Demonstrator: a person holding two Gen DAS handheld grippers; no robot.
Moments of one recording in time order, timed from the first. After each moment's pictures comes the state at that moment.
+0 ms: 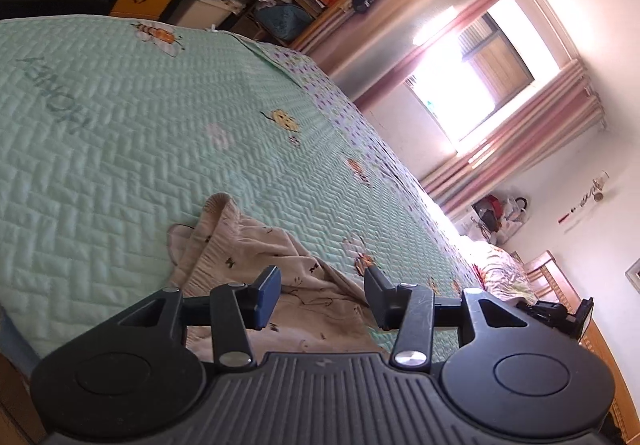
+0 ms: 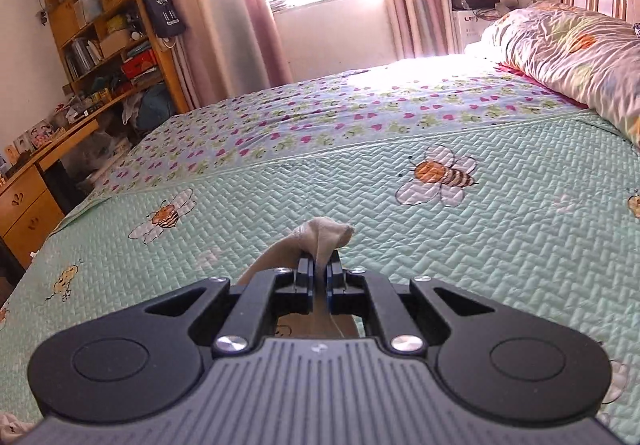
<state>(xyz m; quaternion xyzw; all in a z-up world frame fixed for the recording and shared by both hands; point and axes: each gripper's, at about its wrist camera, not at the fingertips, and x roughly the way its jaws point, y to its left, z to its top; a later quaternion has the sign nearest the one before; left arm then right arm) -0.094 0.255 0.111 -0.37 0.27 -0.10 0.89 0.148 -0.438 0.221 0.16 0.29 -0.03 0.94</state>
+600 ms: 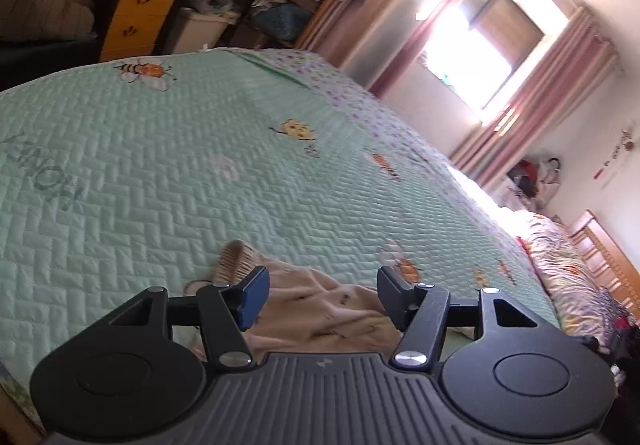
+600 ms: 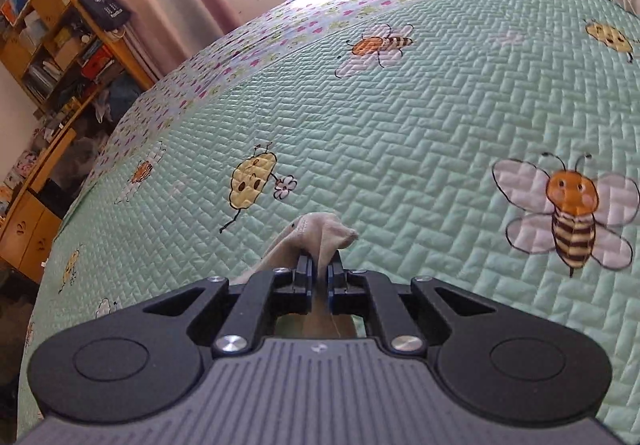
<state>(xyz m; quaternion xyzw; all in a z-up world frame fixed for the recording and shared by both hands) -0.032 0.265 0.129 -0.27 0.31 -0.06 0.91 0.081 -0.458 0.115 0.29 0.36 -0.07 0.89</state>
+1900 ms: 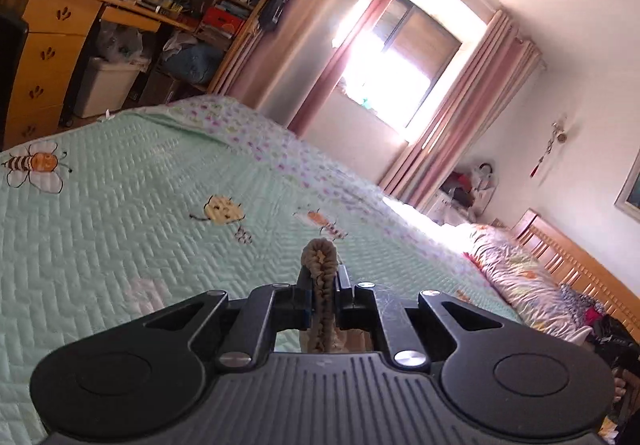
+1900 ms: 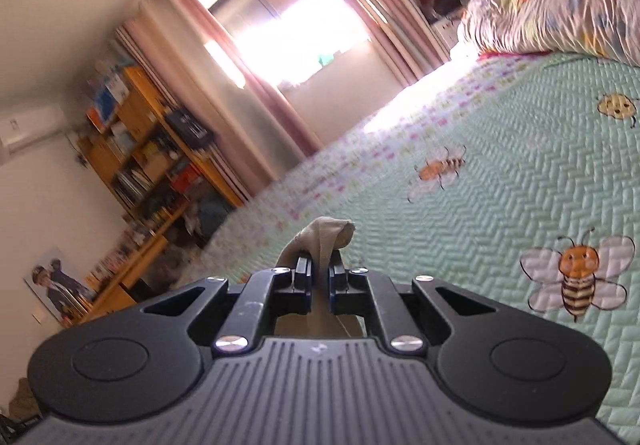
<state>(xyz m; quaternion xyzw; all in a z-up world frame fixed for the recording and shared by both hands) 0.078 0.274 0.150 -0.23 0.22 -0.17 0.93 -0.008 -0.471 0.195 0.34 0.14 0.01 0.93</state>
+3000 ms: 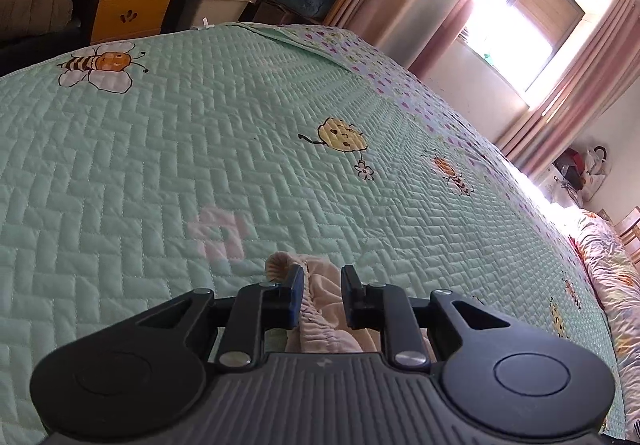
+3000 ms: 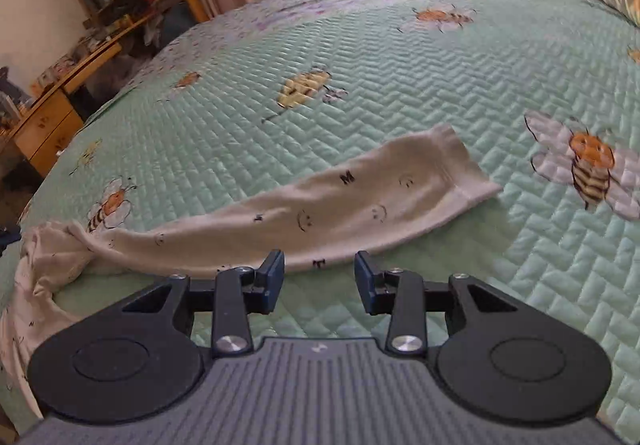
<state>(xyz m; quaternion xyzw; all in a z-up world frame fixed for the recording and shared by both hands) 0.144 0.268 0.086 -0.25 0.34 -0.03 0.91 0.044 -0.399 0.084 0.20 0.39 0.00 0.90</state>
